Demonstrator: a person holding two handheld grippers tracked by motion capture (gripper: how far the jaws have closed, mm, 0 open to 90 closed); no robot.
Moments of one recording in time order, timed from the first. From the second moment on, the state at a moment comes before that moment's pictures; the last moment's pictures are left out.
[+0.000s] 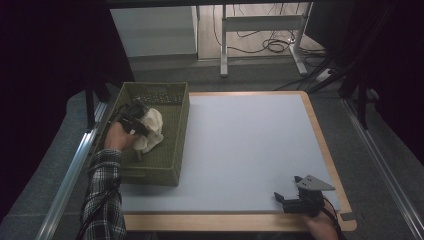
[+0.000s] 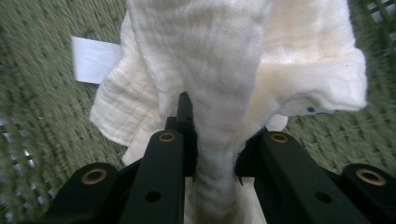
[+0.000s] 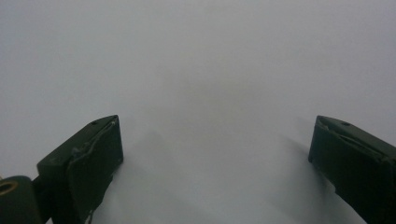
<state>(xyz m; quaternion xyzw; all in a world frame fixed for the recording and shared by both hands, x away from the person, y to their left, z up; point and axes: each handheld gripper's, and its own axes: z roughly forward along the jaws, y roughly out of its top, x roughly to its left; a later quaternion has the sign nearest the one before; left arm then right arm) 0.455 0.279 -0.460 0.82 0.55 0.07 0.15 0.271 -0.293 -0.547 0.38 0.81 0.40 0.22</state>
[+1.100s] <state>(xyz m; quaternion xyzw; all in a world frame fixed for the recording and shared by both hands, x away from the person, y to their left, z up) 0.395 0.291 -0.403 0.77 0.49 0.20 0.36 0.271 -0.293 -0.547 0.38 0.81 0.40 0.22</state>
